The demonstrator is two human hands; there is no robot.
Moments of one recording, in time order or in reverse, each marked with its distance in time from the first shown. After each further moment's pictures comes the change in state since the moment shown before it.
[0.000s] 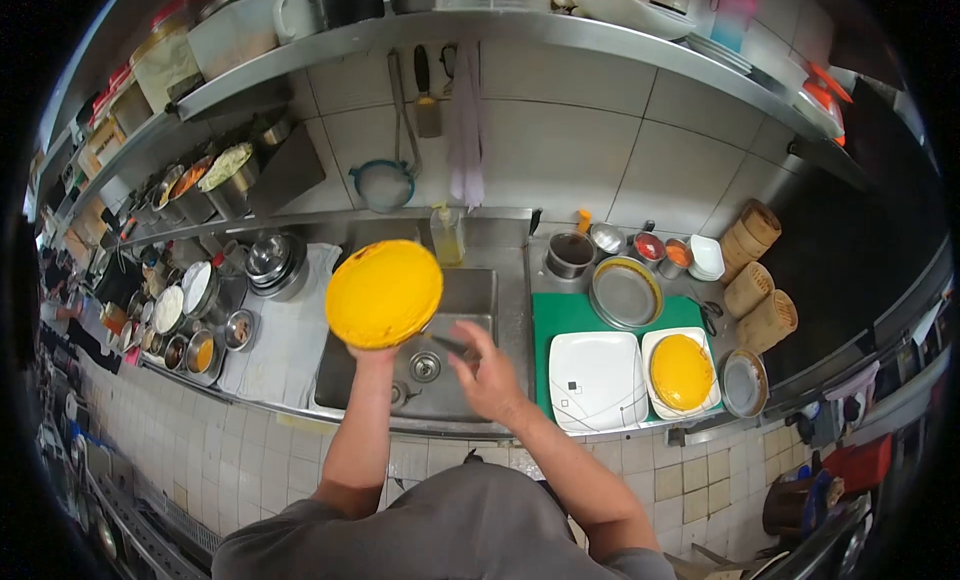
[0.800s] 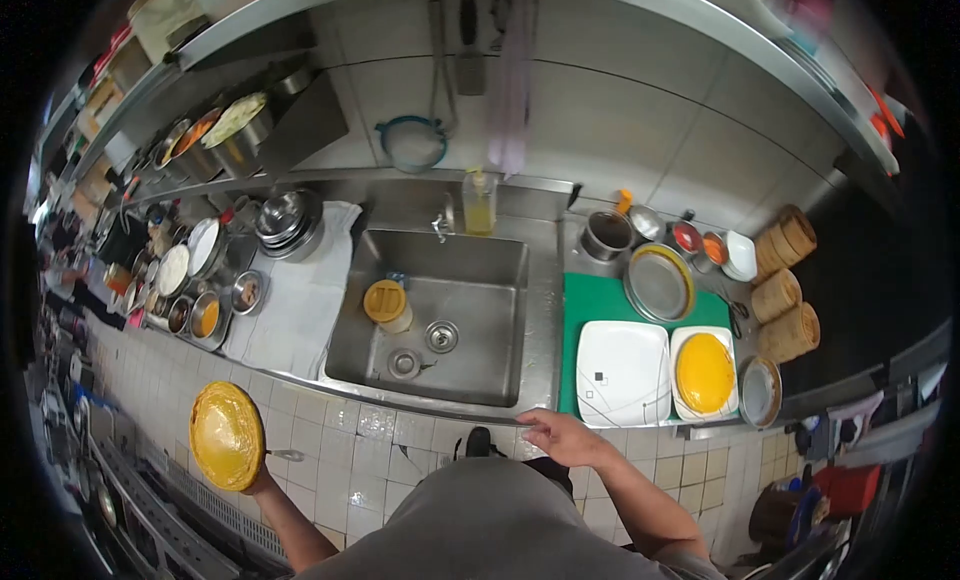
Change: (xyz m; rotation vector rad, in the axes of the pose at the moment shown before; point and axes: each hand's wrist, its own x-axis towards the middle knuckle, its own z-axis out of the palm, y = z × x) left_hand -0.273 0.326 -0.145 0.406 -0.077 0.728; right_hand -0.095 0.047 -0.068 -0.169 -0.604 0.557
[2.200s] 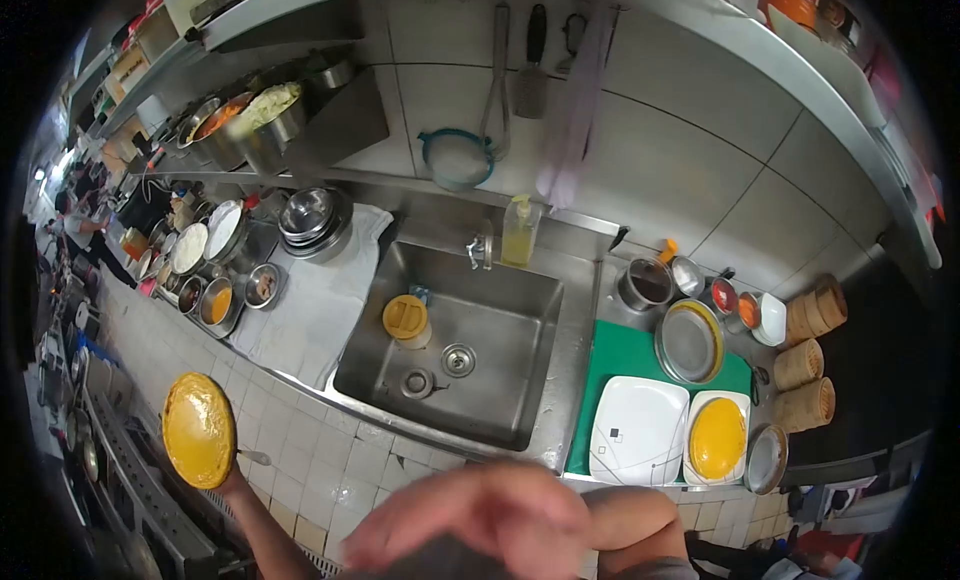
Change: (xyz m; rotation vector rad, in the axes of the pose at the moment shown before) left_hand 0.025 0.071 -0.097 -0.881 -0.037 -0.134; right_hand 0.020 -0.286 -0.015 1.250 -0.466 -0.520
